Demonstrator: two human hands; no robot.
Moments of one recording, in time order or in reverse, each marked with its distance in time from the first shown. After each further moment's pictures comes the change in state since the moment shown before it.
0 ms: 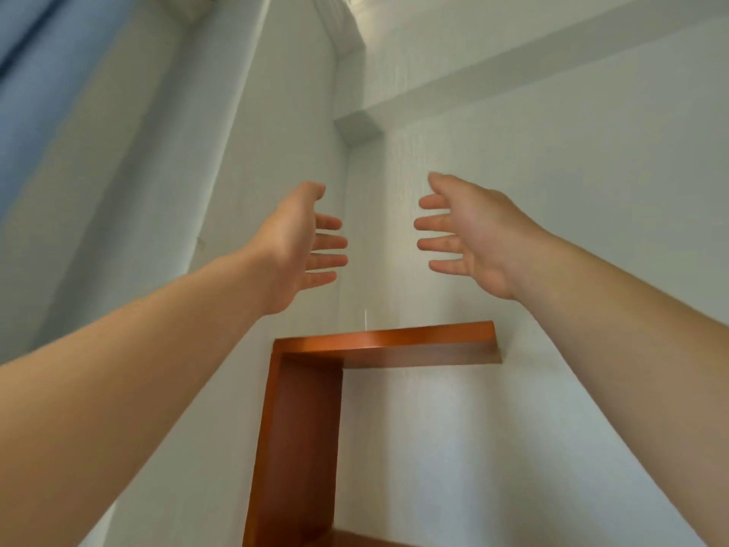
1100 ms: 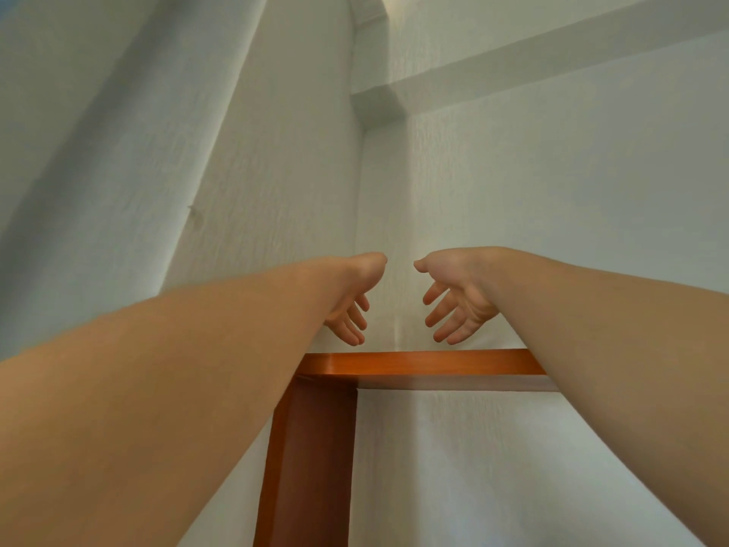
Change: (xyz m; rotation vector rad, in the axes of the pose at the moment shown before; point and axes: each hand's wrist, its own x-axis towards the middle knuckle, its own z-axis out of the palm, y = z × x) left_hand 0.164 -0.088 0.023 0.413 -0.243 -0.508; right_hand 0.143 0.078 0.068 -0.428 -0.115 0.636
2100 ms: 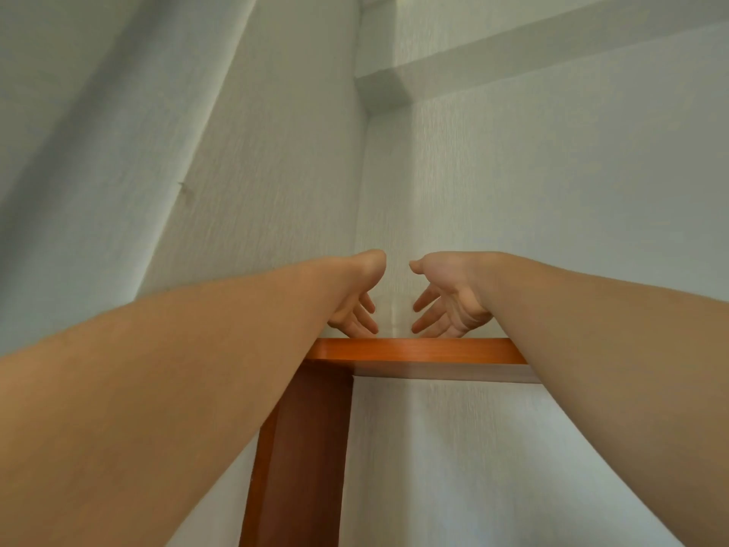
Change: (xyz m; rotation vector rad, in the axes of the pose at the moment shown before) left_hand 0.015 -0.009 0.009 -0.074 -0.059 -0.023; right_hand 0.009 0.014 0.010 0.160 -0.144 0.032
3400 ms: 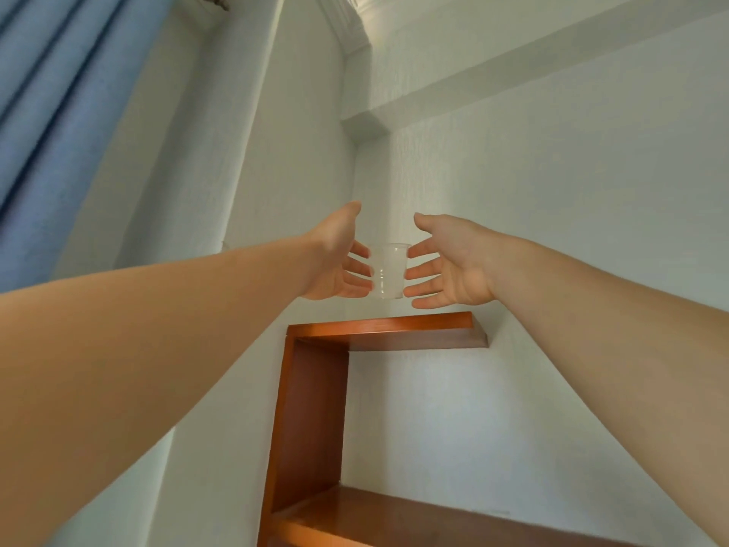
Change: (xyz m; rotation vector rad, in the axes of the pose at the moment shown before) left_hand -0.202 0.022 0.038 -0.231 0.138 0.248; right_hand -0.172 0.041 -0.055 0.252 -0.100 -0.322
